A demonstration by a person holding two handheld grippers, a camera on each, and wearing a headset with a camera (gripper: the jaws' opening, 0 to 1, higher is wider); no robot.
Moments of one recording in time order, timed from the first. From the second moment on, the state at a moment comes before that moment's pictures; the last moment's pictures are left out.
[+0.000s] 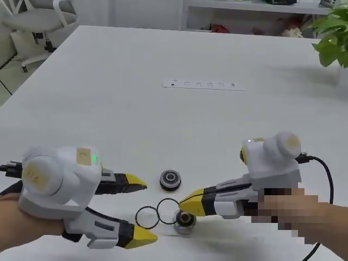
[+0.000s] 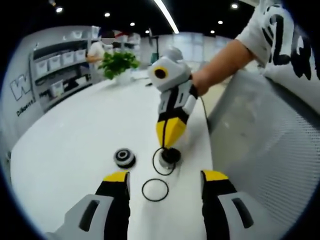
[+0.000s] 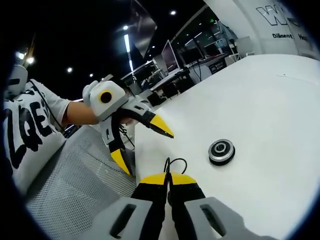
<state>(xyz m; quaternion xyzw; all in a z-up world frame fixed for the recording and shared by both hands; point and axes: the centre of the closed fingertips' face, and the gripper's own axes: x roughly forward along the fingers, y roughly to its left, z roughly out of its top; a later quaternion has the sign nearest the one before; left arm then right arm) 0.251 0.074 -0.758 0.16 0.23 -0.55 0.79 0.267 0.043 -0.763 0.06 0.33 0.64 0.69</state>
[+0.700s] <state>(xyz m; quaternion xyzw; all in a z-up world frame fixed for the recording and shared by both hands) 0.253 0.105 -0.753 0.15 0.24 -0.51 0.81 0.263 0.075 -0.780 0.03 0.34 0.65 0.67</state>
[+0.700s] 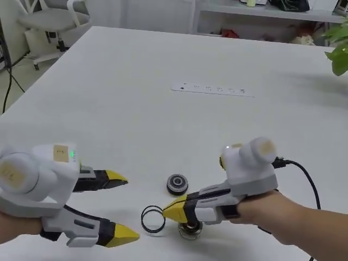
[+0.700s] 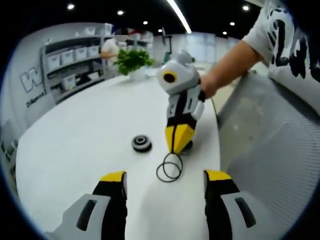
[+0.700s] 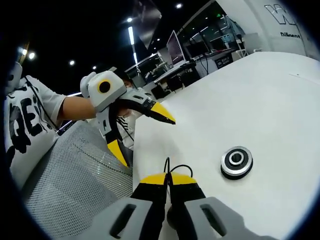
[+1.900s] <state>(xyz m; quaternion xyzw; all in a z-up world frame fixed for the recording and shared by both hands) 0.257 0.109 -0.760 0.15 0.26 -0.50 0.81 0.269 0.071 -0.786 -0.04 0.32 0.65 0.69</state>
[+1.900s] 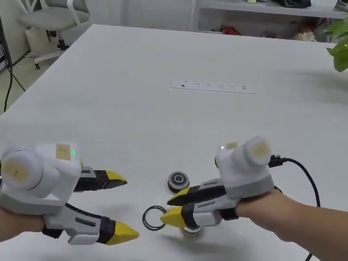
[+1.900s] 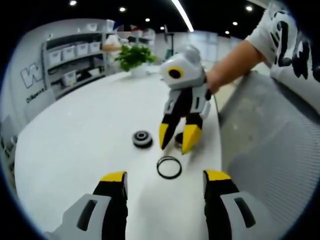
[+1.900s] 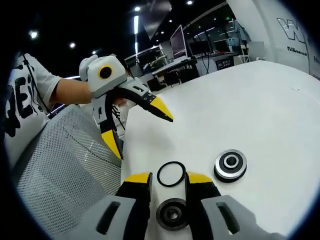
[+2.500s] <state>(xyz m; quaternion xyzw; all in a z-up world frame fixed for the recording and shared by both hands) 0.290 0.099 -0.754 0.14 0.25 -0.50 0.82 0.300 0.042 -0.772 -0.03 0.30 0.62 0.73</state>
